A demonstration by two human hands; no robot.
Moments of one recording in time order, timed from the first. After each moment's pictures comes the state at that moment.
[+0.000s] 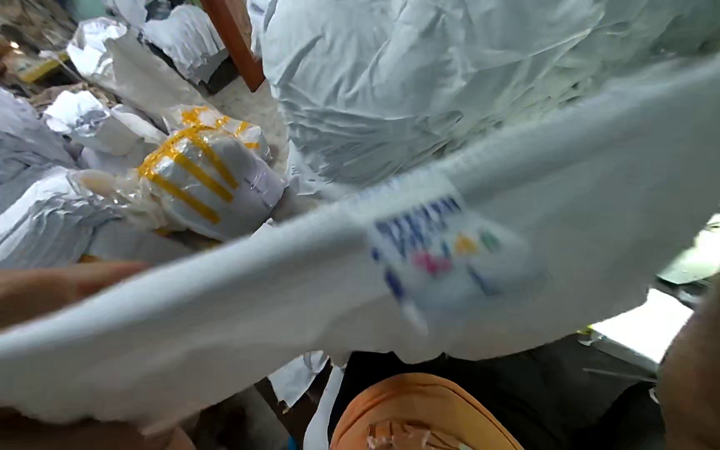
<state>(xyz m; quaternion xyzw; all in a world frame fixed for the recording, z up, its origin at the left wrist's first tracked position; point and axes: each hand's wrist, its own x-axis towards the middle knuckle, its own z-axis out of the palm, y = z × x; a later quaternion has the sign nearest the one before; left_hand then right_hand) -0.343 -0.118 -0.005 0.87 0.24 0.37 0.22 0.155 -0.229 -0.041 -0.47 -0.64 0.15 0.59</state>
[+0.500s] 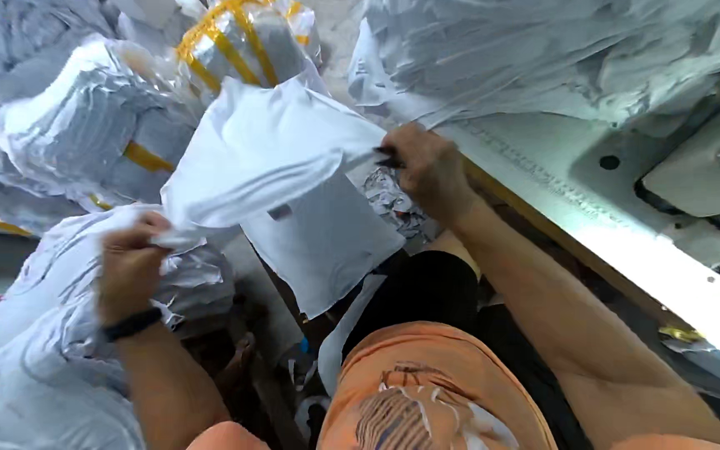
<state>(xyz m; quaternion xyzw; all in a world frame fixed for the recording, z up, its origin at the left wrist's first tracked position) -0.486 -0.104 -0.113 0.73 0.46 0.40 0.32 -0.061 -0.077 -0.181 -0.45 -0.77 0.00 0.44</state>
